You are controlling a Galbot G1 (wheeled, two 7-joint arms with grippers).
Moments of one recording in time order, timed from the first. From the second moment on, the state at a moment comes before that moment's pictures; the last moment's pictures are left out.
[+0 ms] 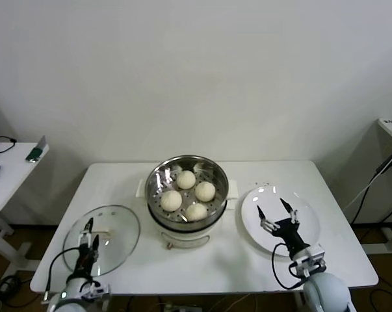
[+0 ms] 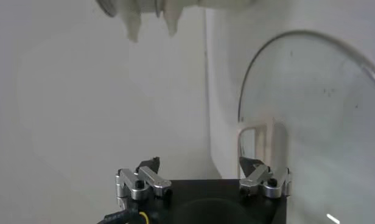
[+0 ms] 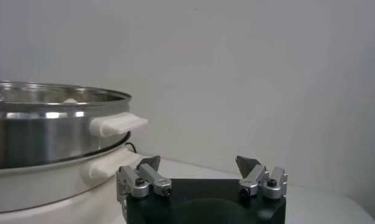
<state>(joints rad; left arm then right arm) 1.48 -1.30 -0.63 -1.68 1.33 0.12 -0.13 -1.33 1.24 0.54 1.73 0.20 0.04 -0.20</state>
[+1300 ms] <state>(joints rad) 1.33 -1.25 -0.58 -1.49 1.30 0.09 -0.19 -1.31 1.28 0.55 1.68 0.14 0.08 -0.21</state>
